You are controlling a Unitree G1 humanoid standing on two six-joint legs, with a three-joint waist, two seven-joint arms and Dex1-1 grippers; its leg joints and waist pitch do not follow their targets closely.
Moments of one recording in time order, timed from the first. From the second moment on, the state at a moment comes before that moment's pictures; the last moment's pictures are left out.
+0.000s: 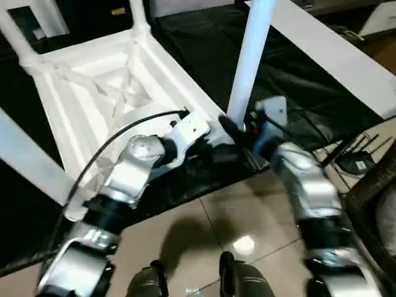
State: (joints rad) left arm -0.63 0.27 -0.25 0.29 0.12 0.37 -0.85; right arm -0.49 -0.16 -0.03 0.26 0.16 0.25 0.64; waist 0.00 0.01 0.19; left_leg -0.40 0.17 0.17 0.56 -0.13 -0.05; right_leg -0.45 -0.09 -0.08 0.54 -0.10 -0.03
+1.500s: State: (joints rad) left arm -0.74 0.47 -0.34 0.56 0.02 -0.11 -1.42; right arm -0.66 -0.46 0.15 0.51 0.27 0.16 1.53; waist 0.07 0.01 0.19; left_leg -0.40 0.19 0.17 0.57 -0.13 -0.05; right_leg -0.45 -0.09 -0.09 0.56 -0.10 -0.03
